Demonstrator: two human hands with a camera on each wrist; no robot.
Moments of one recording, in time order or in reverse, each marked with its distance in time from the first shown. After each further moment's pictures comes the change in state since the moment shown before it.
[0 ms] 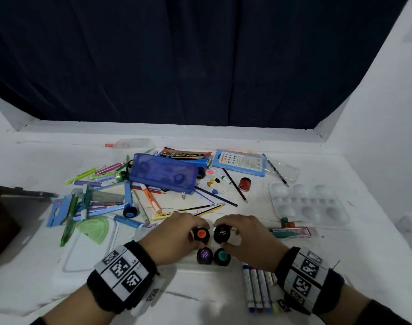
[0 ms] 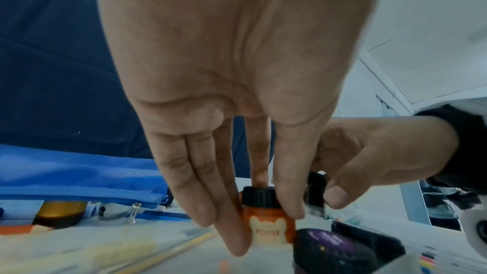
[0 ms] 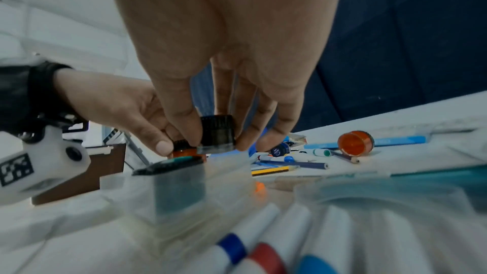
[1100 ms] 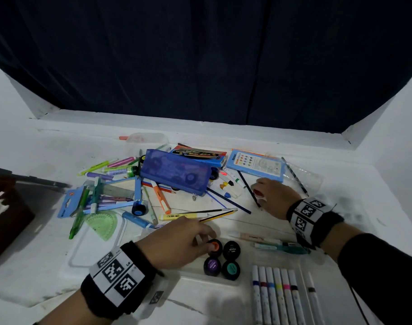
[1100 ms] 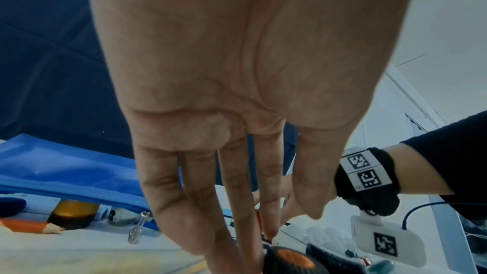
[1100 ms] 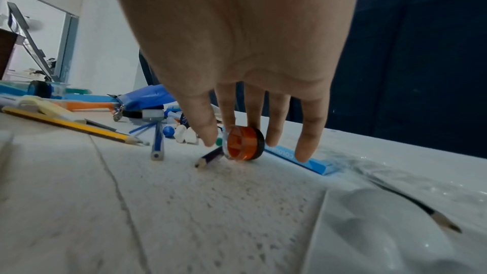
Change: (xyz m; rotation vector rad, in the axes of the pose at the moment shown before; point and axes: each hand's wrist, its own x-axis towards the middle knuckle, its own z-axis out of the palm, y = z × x) left_hand 0.005 -0.012 -0.005 -0.048 -0.087 -0.003; right_hand 0.102 0.105 -0.047 -0.585 -0.142 0.202
